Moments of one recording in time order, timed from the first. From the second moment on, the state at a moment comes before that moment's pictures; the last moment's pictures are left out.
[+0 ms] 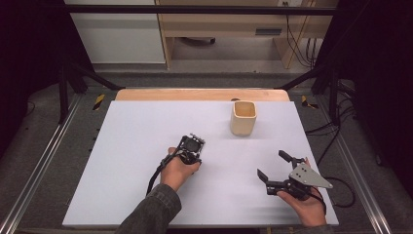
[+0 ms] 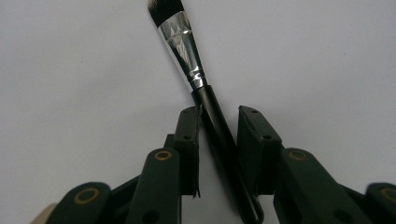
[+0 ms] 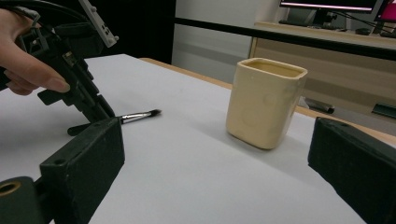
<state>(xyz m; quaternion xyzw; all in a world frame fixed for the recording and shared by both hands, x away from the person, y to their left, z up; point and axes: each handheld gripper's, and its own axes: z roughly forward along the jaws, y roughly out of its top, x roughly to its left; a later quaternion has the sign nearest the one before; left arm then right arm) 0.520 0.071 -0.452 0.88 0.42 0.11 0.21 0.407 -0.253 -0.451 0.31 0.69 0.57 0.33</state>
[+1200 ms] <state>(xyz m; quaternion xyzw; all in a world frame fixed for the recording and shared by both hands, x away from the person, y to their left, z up) 0.519 0.076 -0.451 0.88 0.40 0.12 0.22 0.407 -0.252 -0.451 0.31 0.69 0.57 0.33</state>
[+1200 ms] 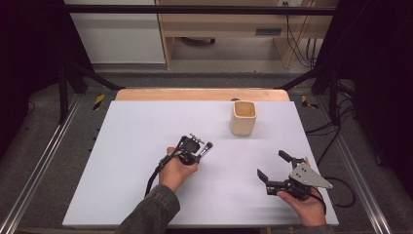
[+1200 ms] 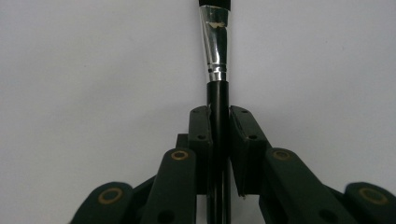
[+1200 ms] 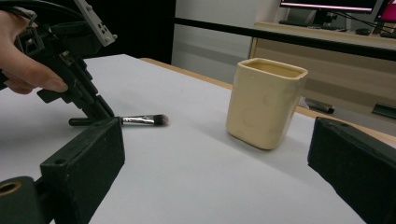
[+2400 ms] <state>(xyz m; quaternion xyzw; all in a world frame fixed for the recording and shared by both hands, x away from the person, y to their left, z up) 0.486 0.152 -0.432 0.80 0.35 0.17 0.47 0.399 -0.185 -0.430 0.27 0.72 0.56 0.31</state>
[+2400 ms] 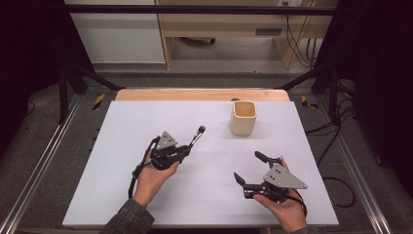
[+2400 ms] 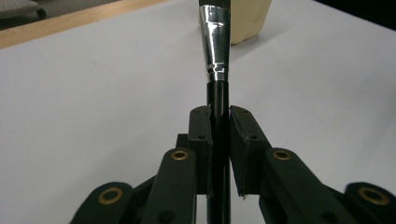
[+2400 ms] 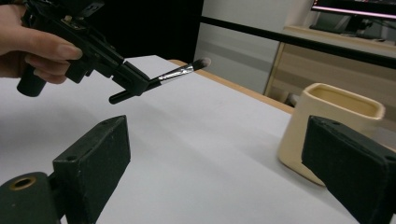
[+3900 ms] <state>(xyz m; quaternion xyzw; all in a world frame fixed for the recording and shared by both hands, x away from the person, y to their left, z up) 0.455 0.144 -0.443 0.75 0.30 0.21 0.55 0.443 -0.133 -0.419 0.31 0.69 0.61 0.23</state>
